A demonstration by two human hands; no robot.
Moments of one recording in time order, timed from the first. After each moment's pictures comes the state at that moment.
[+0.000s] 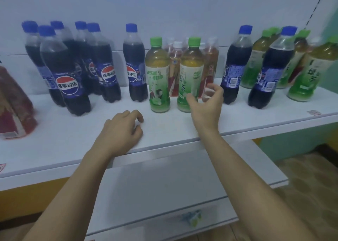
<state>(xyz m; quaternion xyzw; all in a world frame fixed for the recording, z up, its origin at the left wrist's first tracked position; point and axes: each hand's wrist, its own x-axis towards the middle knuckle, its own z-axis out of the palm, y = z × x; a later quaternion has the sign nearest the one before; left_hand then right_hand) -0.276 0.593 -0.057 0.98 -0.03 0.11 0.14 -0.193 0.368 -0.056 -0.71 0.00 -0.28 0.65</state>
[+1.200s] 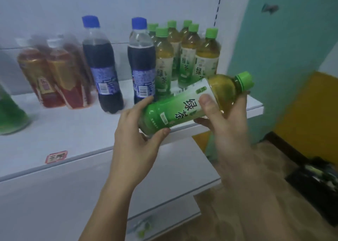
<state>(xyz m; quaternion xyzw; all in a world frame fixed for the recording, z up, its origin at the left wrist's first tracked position) -0.221 0.196 -0.066 0.82 -0.09 0.27 0.49 -0.216 0.012 -0.028 -0.62 -0.08 -0.22 0.75</state>
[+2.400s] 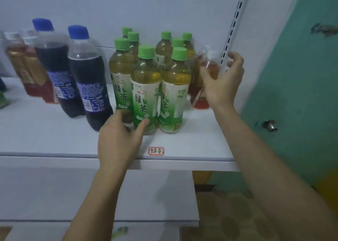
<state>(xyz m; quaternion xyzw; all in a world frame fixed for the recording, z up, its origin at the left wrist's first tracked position) -0.101 0.067 -0.078 0.84 0.21 0.38 0.32 0.070 -0.115 0.005 -0.76 -0.10 -0.31 0.57</state>
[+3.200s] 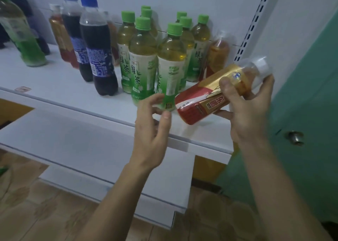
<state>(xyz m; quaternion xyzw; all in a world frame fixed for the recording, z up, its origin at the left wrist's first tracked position) -0.109 -0.073 -0.092 0.76 0.09 0.44 0.47 0.013 -0.217 -0.019 -0.57 -0.20 -0.01 0.79</state>
